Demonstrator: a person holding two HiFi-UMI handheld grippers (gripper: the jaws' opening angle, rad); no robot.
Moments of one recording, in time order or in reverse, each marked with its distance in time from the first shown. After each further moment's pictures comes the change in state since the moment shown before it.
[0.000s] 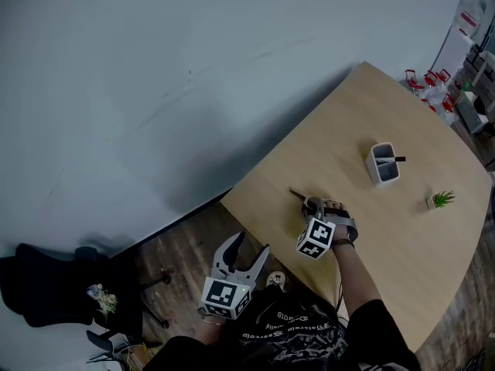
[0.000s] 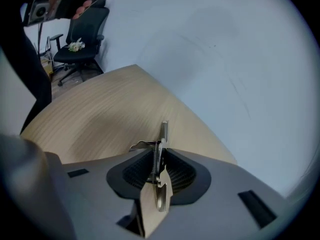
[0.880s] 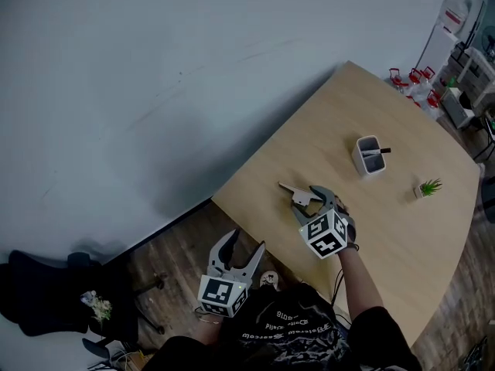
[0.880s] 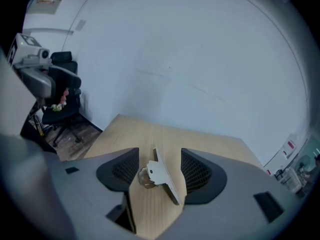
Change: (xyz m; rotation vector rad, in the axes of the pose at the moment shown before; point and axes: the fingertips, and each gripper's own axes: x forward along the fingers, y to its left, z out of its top) left arm -0.012 -0.015 0.005 0.010 -0.038 -0.037; right arm -0.092 -0.040 0.025 0.483 -0.266 0.021
